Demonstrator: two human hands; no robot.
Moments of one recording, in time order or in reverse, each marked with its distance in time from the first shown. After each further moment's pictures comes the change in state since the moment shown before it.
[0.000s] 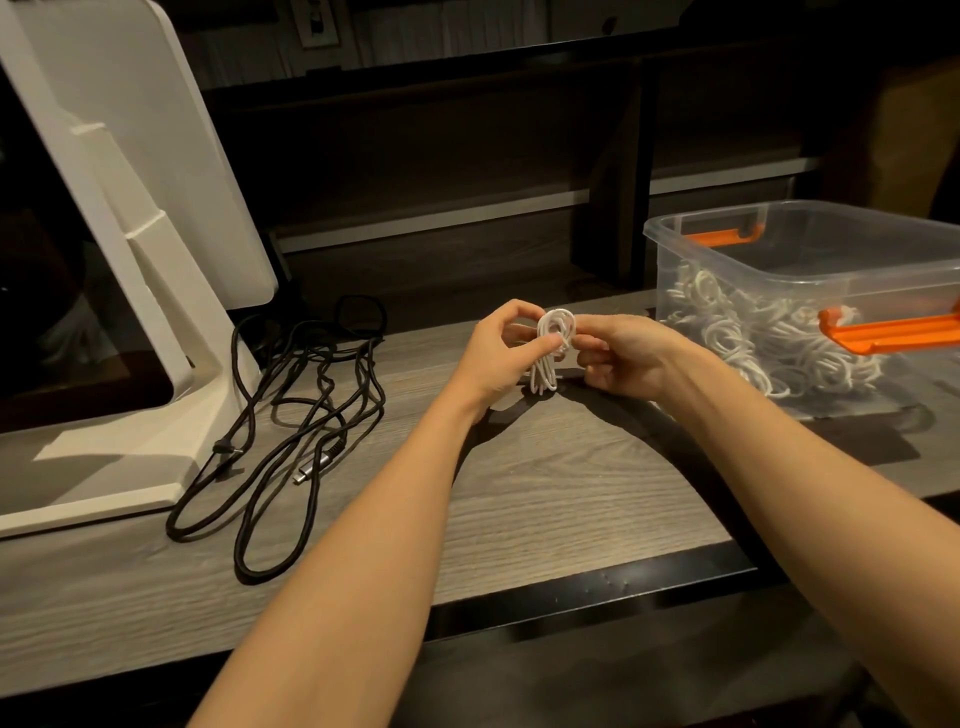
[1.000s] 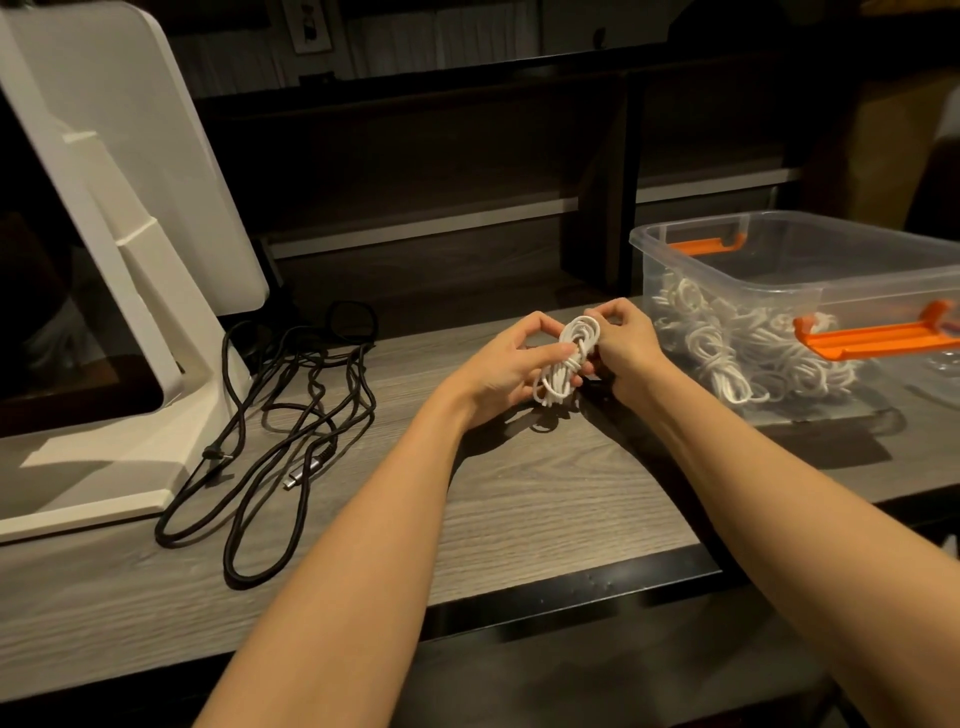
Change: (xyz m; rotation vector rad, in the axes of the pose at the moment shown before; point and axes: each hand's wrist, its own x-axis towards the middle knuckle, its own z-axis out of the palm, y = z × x) left_hand 0.000 0.015 0.007 -0.351 -0.329 -0.247; right_hand 0.013 0.010 0.001 -0.103 0.456 -0.301
